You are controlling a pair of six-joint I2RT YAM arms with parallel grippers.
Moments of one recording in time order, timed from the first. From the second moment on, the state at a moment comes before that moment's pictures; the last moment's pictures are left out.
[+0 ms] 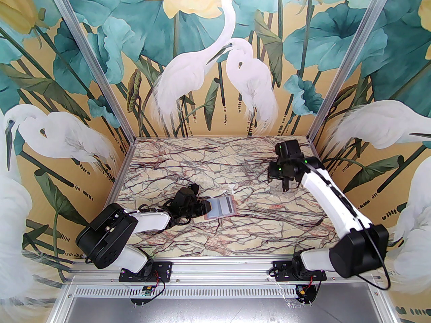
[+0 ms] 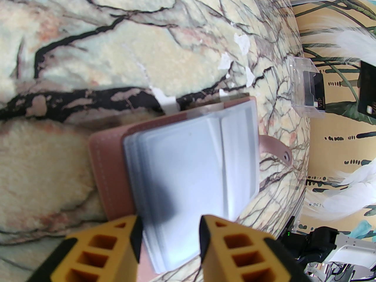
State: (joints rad) left arm -0.60 1.51 0.47 0.29 0.29 -0.84; right arm 0.23 1.36 1.24 -0.83 -0.14 0.31
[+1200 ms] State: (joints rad) left arm -0.60 1.51 0.45 0.31 0.28 -0.86; right arm 0.56 1.67 0.84 -0.06 -0.57 0.65
